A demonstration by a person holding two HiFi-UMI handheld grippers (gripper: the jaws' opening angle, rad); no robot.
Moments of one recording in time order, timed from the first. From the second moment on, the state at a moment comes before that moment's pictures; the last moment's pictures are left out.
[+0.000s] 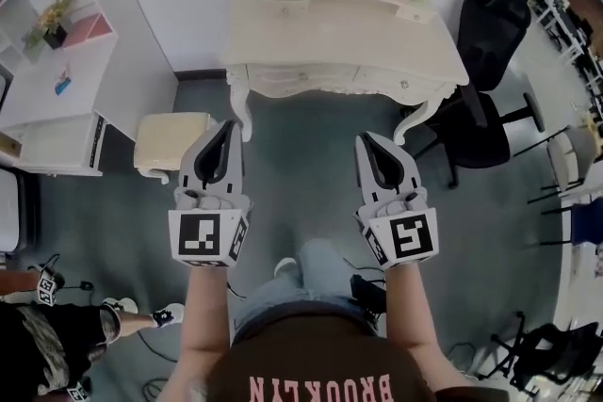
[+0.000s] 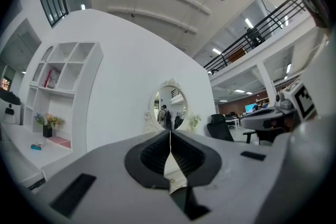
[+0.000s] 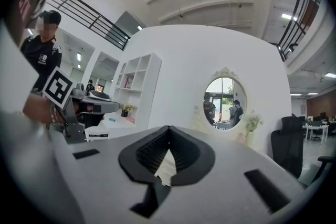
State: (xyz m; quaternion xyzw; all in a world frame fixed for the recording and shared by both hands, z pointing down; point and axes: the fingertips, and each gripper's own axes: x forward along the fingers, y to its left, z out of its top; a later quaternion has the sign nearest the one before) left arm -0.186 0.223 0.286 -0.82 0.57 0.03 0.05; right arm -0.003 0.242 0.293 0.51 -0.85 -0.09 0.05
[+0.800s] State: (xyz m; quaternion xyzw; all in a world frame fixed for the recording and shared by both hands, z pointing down) left arm -0.107 0.075 0.309 -0.81 0.58 0.02 0.02; right arm 0.051 0.094 0.286 0.48 -0.87 -0.09 0.00
